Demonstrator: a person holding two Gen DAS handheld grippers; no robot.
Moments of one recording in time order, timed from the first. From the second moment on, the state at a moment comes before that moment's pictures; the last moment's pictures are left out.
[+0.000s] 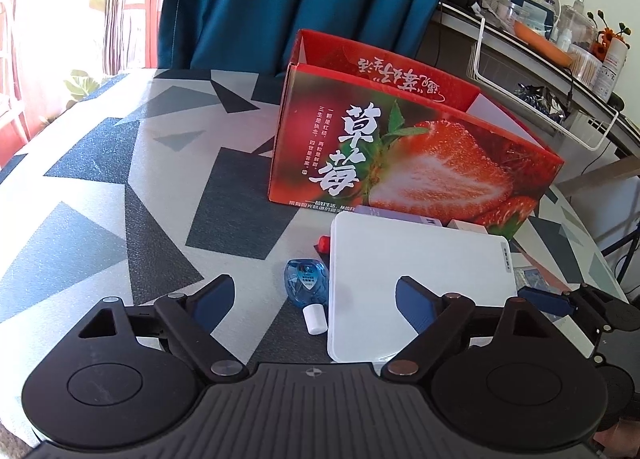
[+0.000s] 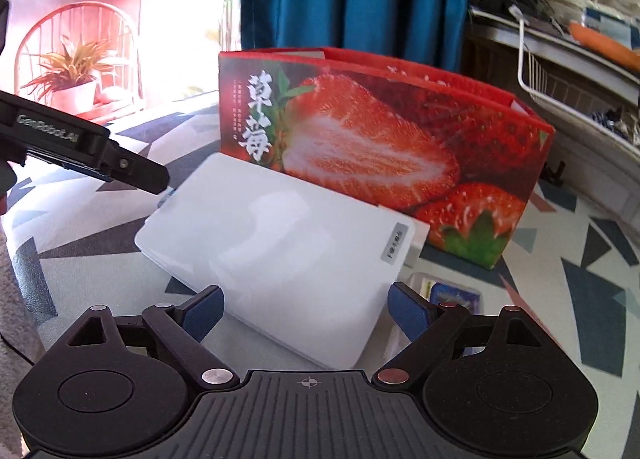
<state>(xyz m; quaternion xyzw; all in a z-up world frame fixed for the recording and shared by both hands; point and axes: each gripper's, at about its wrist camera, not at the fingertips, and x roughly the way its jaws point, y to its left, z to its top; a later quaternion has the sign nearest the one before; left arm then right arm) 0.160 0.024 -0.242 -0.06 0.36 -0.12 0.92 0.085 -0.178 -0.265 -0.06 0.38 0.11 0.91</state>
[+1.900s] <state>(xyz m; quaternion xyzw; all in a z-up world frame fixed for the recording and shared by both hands) 0.190 -0.005 -0.262 -0.05 0.35 -0.18 0.92 0.088 -0.177 -0.277 -0.06 0.39 0.13 0.91</state>
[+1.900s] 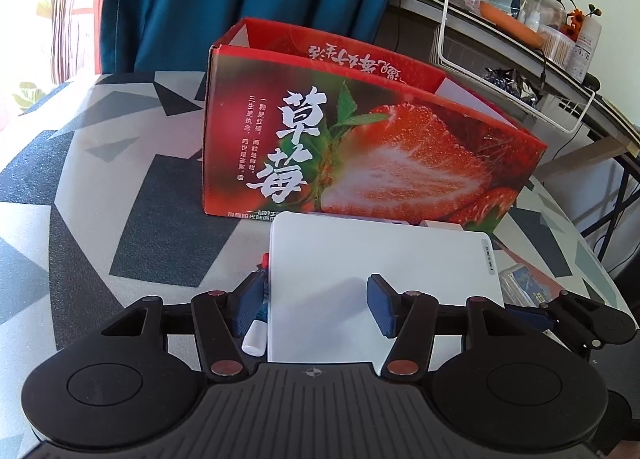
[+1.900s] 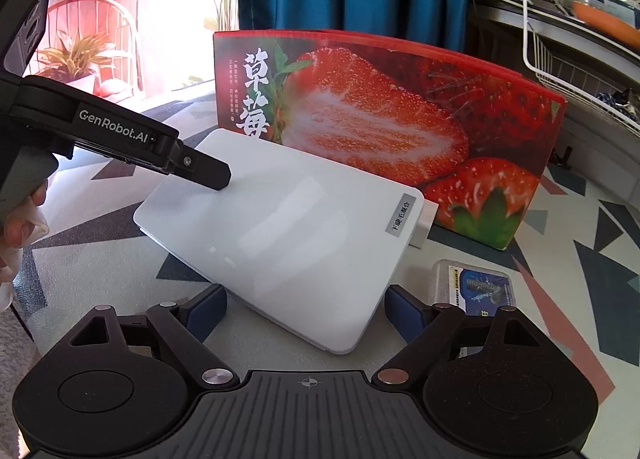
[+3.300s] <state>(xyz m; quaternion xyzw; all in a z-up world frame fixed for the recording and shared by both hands) 0.206 -0.011 -0.131 -0.02 0.23 -0.17 0.96 0.154 -0.181 -0.154 -0.09 0.32 0.12 0.94</state>
